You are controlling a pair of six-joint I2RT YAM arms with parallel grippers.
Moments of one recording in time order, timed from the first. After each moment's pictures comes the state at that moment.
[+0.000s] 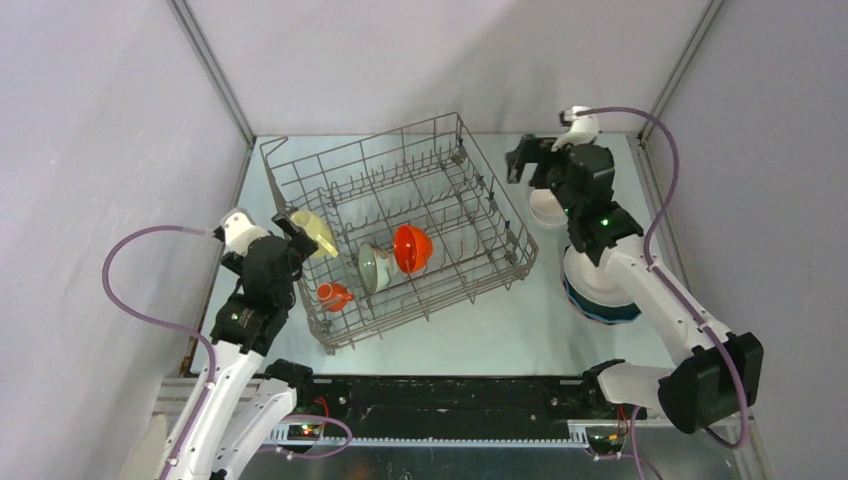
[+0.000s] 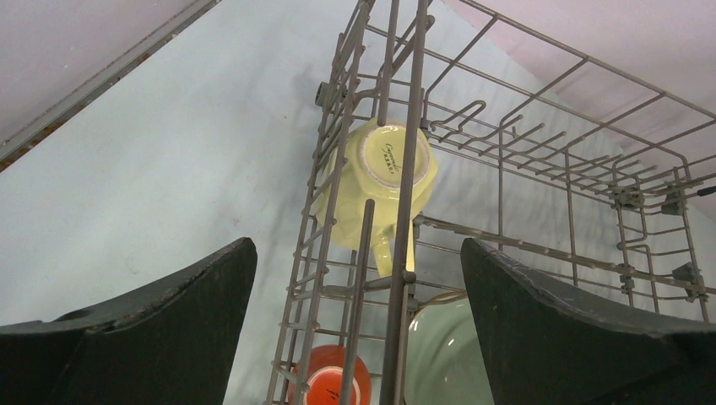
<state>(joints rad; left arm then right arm) -0.27 0.63 0.70 -0.48 -0.63 -0.63 0.31 1.26 1.11 -0.02 0.12 0.26</state>
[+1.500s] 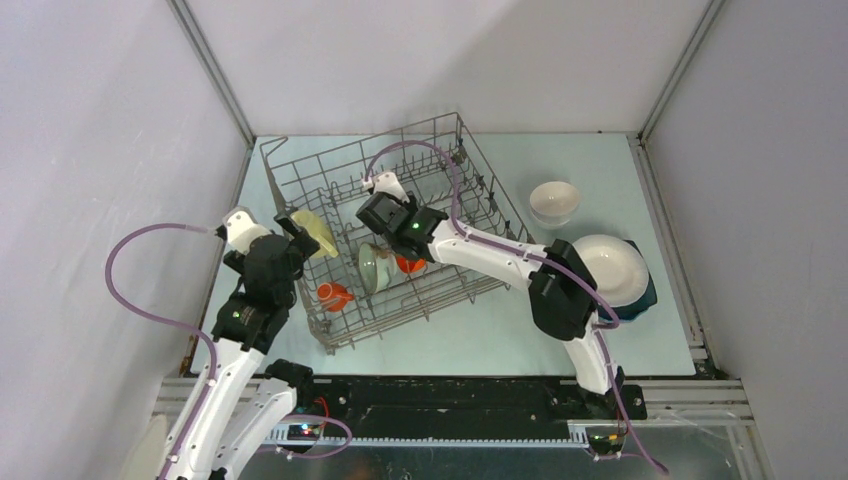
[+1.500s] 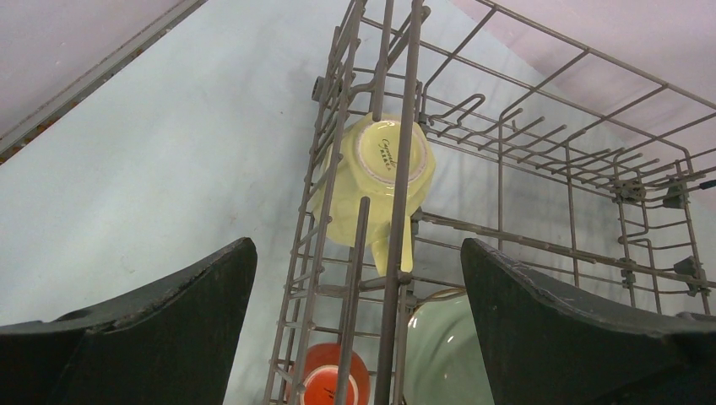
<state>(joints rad) -0.27 0.63 0.70 -0.47 -0.62 -0.63 1.02 2.08 1.81 -0.63 0.63 0.32</state>
